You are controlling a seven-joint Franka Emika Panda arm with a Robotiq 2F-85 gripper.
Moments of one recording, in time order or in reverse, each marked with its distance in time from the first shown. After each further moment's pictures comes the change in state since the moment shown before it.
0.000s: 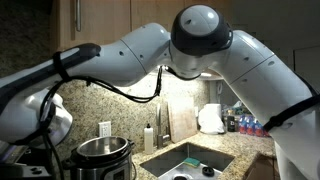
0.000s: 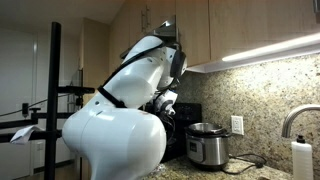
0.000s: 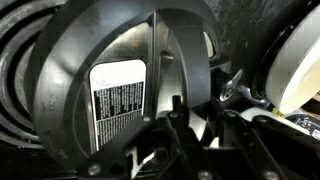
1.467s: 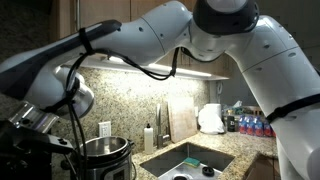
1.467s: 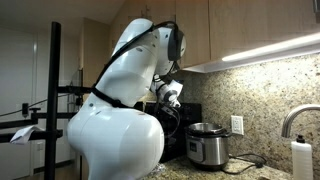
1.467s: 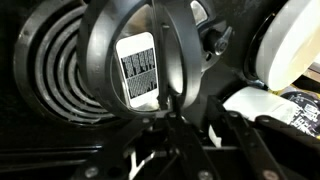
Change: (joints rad) arm -0.089 -0.203 0.000 -0.137 0.117 -0.059 -0.008
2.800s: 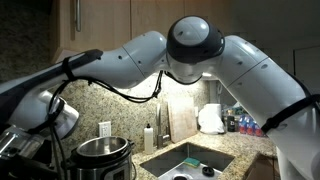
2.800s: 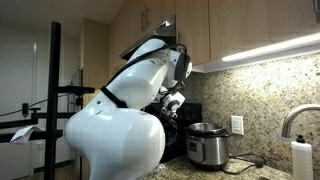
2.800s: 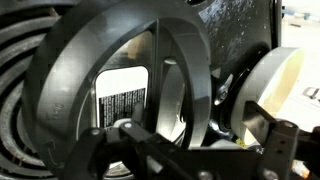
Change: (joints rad) arm 0.040 0.255 -0.012 0.232 -0.001 -0.257 -0.217
